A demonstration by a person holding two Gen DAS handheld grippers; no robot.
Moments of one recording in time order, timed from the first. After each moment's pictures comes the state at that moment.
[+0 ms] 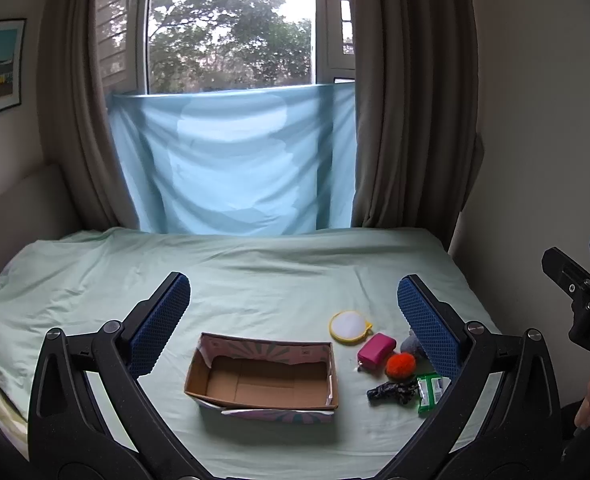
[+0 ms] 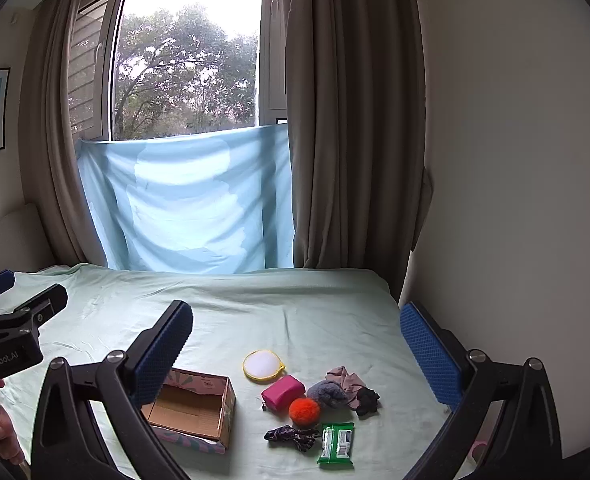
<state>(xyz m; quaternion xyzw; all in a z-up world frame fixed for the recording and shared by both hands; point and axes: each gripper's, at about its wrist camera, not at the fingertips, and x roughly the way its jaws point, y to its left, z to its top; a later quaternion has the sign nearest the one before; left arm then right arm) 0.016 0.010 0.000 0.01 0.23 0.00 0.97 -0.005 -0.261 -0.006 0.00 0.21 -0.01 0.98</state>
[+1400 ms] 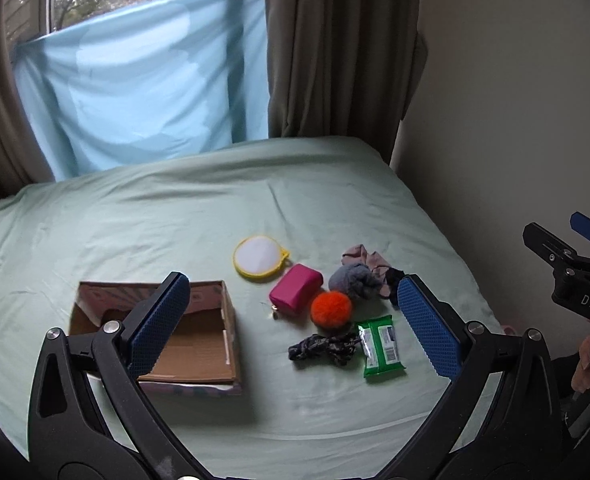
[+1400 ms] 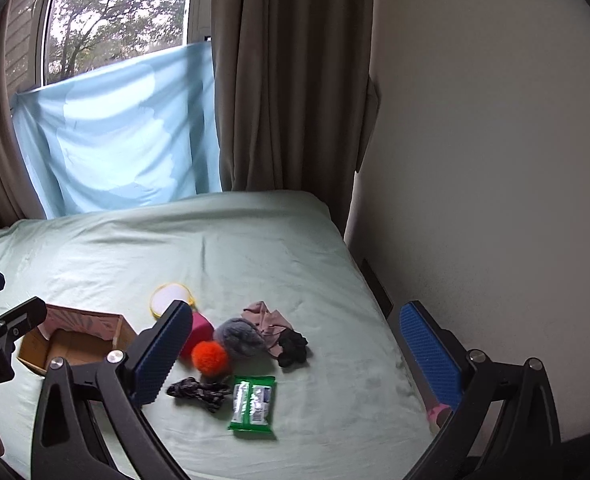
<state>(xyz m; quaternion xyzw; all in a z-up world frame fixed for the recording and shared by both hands) 0.100 -0.121 -0.160 0.02 0.35 -0.12 0.93 0.058 -0.392 -0.154 0.00 0.33 -0.09 0.94</state>
